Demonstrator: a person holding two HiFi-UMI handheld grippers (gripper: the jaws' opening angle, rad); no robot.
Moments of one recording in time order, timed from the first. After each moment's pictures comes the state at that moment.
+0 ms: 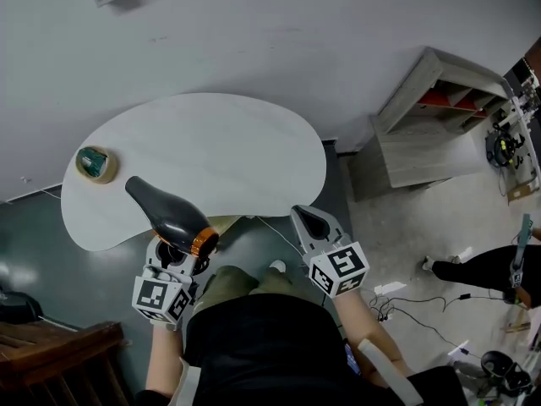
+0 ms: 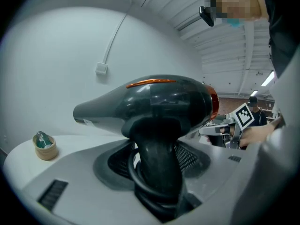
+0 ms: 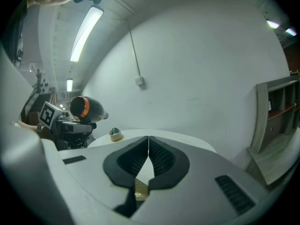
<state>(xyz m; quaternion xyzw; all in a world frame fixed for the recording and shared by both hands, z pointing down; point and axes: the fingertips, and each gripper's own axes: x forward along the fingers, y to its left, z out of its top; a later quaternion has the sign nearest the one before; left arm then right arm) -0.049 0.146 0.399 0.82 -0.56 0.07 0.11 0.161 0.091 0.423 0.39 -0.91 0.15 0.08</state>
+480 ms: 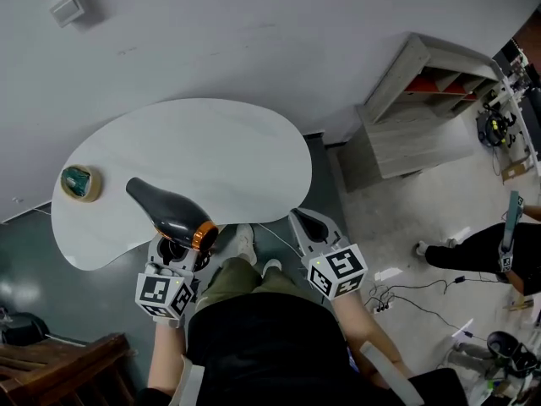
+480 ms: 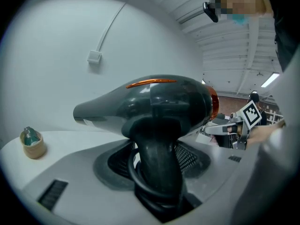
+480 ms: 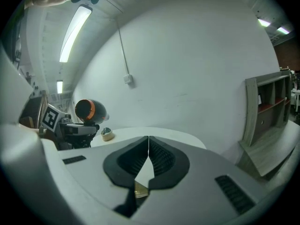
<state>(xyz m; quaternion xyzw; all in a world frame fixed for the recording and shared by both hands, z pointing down) -0.021 0.090 0.427 0.82 -0.54 0.09 0.13 0.196 0.064 0.440 0.42 -0.88 0.18 0.08</state>
